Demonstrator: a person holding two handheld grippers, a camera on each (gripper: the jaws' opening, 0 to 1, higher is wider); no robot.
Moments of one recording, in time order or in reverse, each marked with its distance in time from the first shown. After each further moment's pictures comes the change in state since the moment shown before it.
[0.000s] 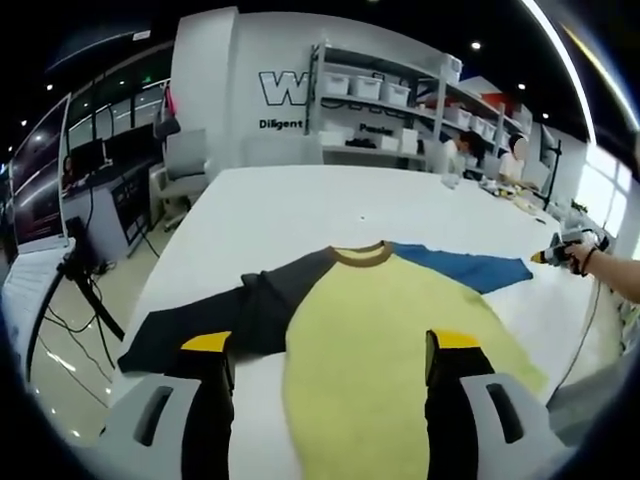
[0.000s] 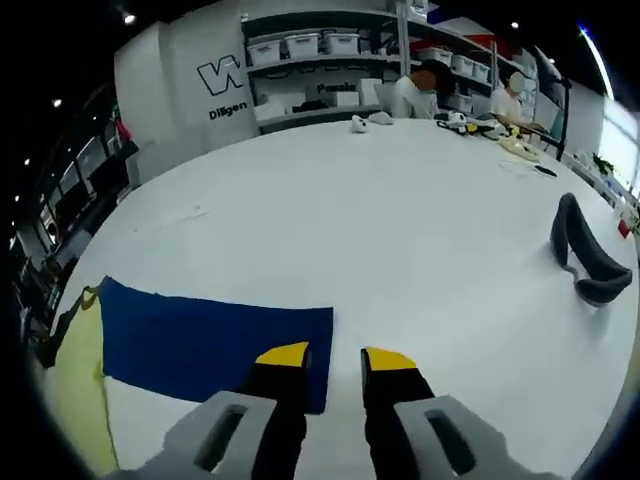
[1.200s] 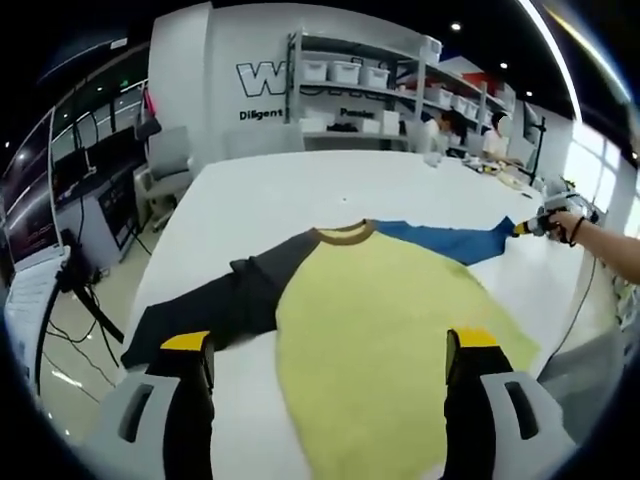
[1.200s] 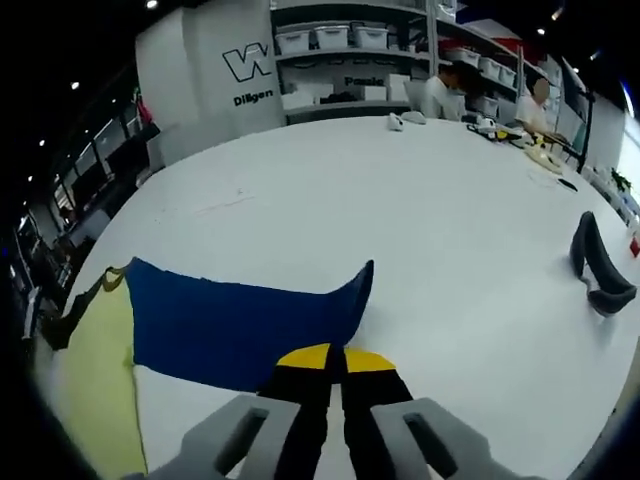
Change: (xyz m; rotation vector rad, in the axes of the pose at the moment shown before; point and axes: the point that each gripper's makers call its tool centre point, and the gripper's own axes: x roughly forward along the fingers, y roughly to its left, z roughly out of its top) left arm -0.021 -0.011 -0.017 0.075 0.066 -0.054; right arm -0.019 0.056 0.014 -0.059 -0.001 0.072
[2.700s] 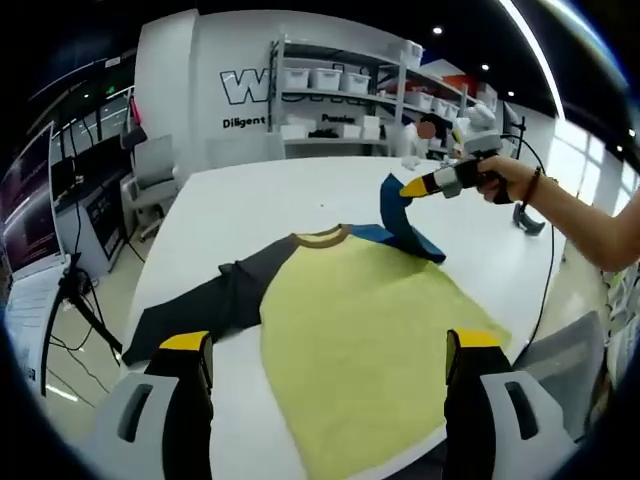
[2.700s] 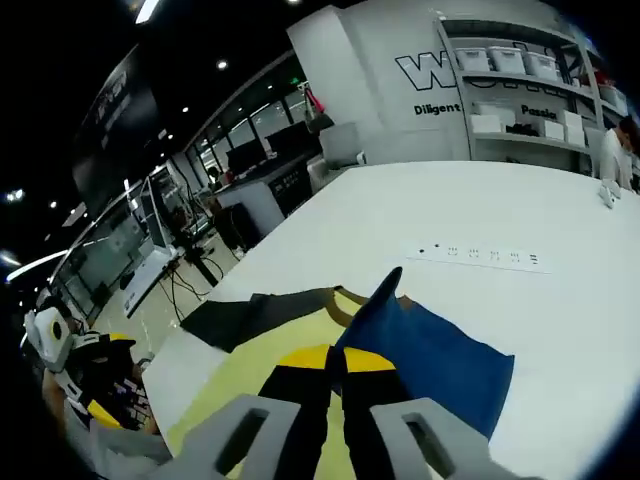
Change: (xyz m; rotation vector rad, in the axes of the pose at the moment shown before) left arm -0.040 -0.021 0.005 0.043 -0.058 -0.083; right arm -0.047 0.377 0.024 -0.305 -0.020 0.662
